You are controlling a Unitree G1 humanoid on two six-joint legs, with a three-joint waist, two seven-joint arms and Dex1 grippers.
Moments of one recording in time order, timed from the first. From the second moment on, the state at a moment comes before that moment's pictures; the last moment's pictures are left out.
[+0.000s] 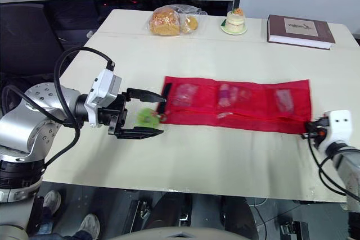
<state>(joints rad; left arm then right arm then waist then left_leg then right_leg) -0.45 0.87 0.07 -0.38 -0.56 0.66 -1.30 0.07 -0.65 -0.46 -0.12 0.35 0.61 0.38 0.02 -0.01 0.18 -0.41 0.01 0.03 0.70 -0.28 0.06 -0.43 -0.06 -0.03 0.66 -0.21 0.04</state>
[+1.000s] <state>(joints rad) -0.63 0.62 0.06 0.16 -0.61 0.90 -0.94 0.27 -0.82 -0.74 -0.65 0.83 0.63 0.84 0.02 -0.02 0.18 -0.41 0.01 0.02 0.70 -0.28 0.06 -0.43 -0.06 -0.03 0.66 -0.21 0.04</state>
